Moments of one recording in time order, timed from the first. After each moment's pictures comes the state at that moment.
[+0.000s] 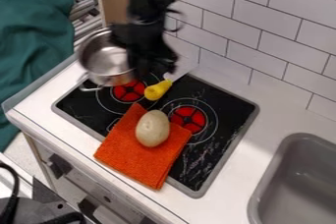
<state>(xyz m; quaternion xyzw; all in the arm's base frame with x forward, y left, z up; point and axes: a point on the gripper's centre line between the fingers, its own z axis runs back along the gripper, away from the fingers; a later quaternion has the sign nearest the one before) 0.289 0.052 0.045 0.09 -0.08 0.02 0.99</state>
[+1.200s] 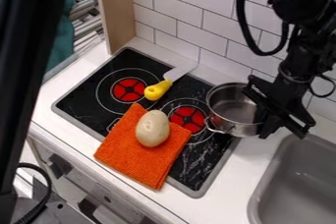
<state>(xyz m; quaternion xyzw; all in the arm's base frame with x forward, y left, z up) 0.334 -0.091 -0.023 0.05 0.03 -0.11 0.99</state>
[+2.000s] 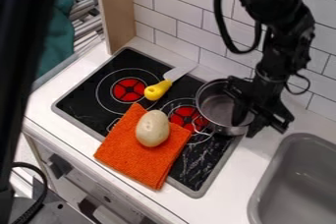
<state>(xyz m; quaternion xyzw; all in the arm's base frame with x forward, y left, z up) 0.335 -0.069 -0.017 0.04 -0.01 -0.06 1.00</state>
